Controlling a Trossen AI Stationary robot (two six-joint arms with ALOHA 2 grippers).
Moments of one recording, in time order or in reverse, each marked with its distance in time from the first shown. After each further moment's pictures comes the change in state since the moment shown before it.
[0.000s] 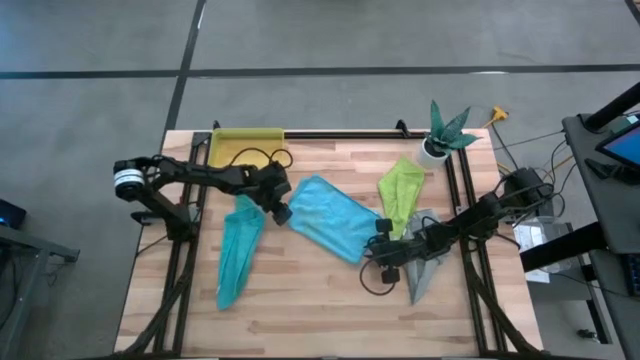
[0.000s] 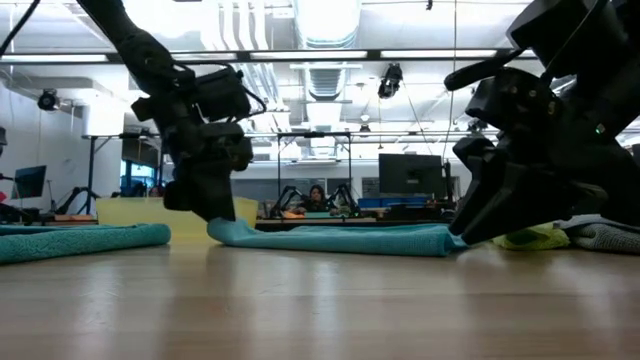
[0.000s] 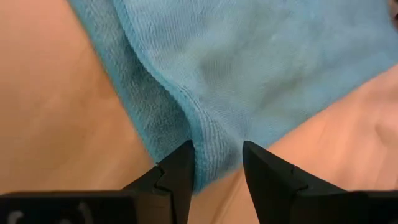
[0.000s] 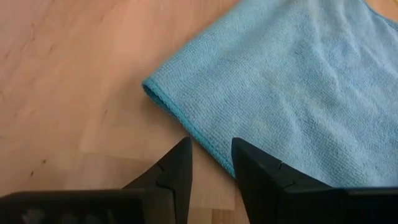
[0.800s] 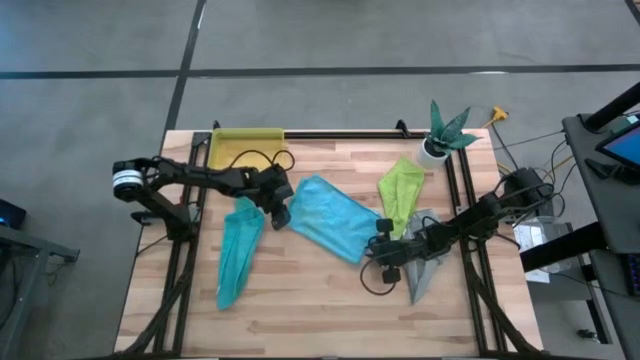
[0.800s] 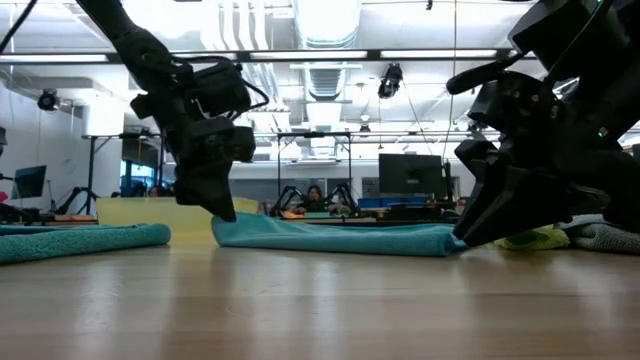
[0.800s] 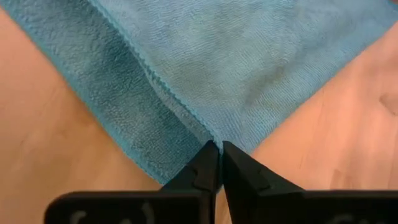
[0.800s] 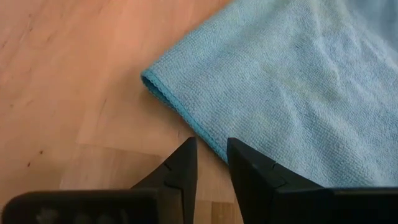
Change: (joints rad) left arm -0.036 -0.006 -0.003 0.023 -0.019 0.159; right arm 0.000 0.000 -0.009 -0.001 0.000 0.000
